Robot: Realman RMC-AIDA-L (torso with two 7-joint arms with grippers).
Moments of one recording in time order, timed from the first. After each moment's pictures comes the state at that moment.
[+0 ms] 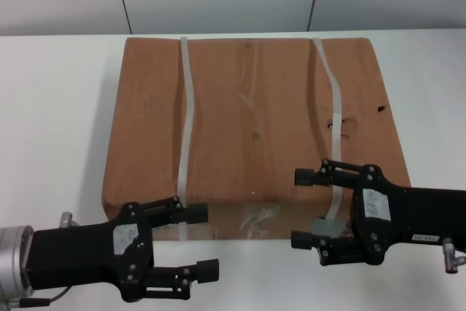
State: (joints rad) left arm -0.23 -2.00 1.42 0.71 1.34 1.67 -1.28; right arm 0.28 2.08 -1.09 -0.69 -1.62 -1.72 1.09
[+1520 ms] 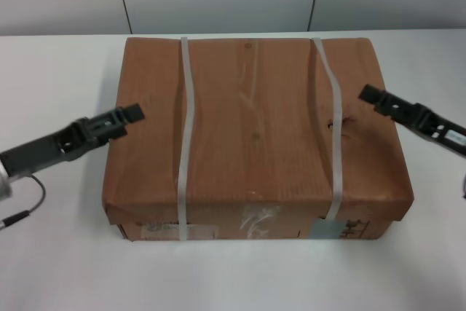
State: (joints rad) left arm -0.37 -1.98 1.10 0.49 1.37 1.31 -1.96; right arm 0.33 2.07 -0.84 -0.46 -1.47 -1.28 1.79
